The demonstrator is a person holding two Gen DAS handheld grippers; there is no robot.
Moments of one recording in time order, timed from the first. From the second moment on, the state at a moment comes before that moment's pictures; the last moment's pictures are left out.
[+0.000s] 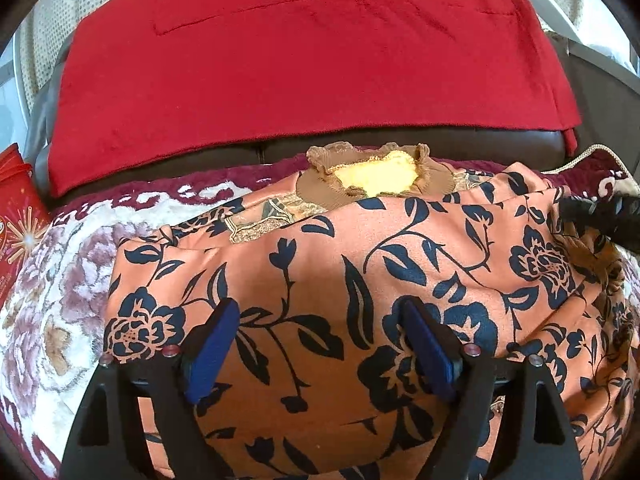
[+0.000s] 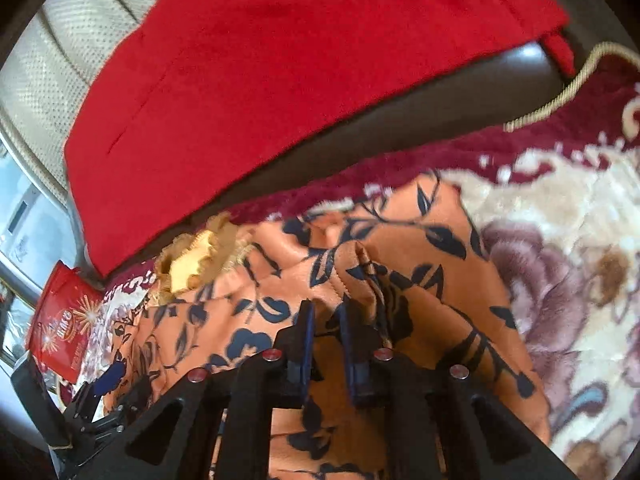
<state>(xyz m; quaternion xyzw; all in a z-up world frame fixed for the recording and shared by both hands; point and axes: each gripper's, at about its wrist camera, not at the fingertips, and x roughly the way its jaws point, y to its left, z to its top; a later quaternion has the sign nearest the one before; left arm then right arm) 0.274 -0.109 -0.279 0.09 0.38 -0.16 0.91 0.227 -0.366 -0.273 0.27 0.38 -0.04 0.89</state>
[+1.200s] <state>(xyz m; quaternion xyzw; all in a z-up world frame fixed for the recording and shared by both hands) 0.238 -0.110 -0.203 0.10 0.27 -0.13 0.95 0.174 -0.346 -0.239 0.24 0.32 0.01 0.91</state>
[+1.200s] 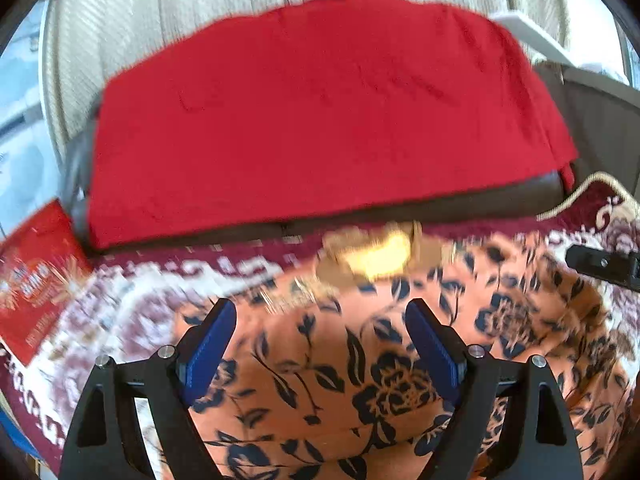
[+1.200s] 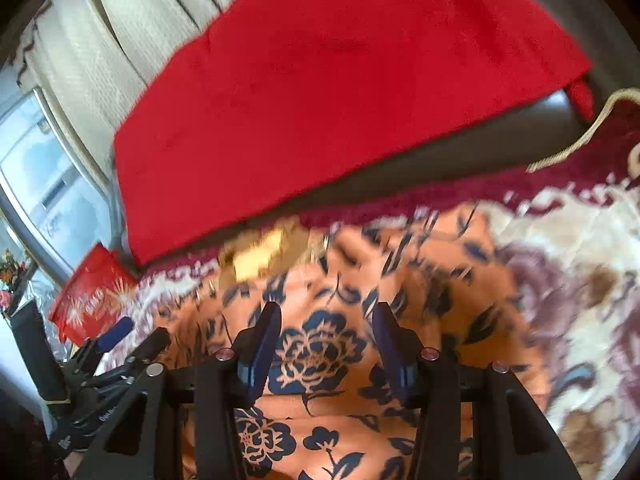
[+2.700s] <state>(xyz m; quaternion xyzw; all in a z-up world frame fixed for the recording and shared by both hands) 0.213 -0.003 -0.135 0.04 0.19 0.00 0.98 0.156 -0.307 -0.206 0.21 0.27 0.07 0.94</state>
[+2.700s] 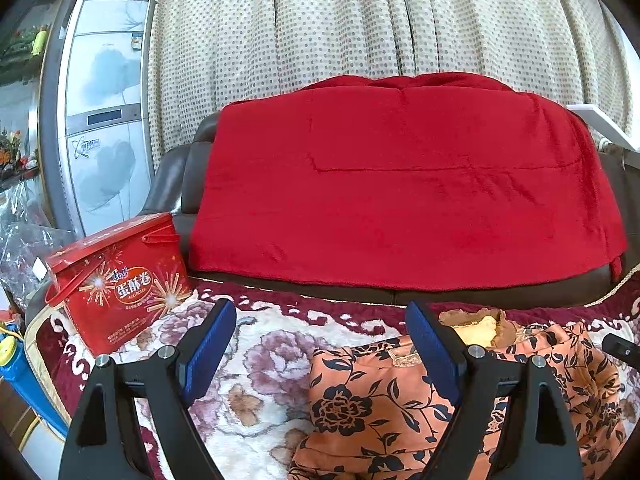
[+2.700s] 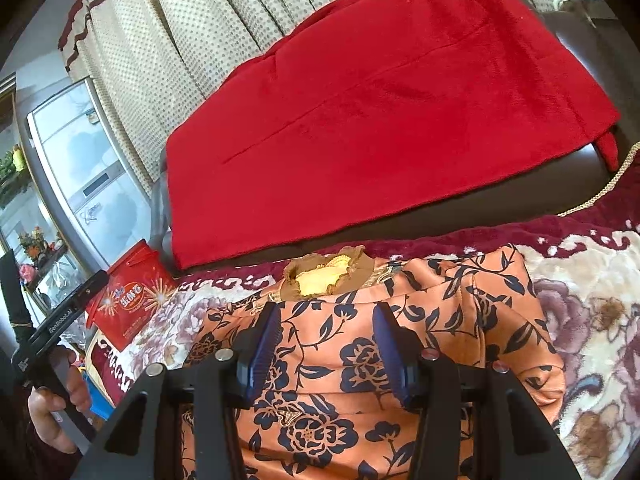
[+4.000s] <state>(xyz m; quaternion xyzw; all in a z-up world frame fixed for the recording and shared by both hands) 0.215 0.009 -0.135 0.03 0.19 0.02 0.98 0.156 -0.306 -0.207 0.21 0.27 0.07 0.94</state>
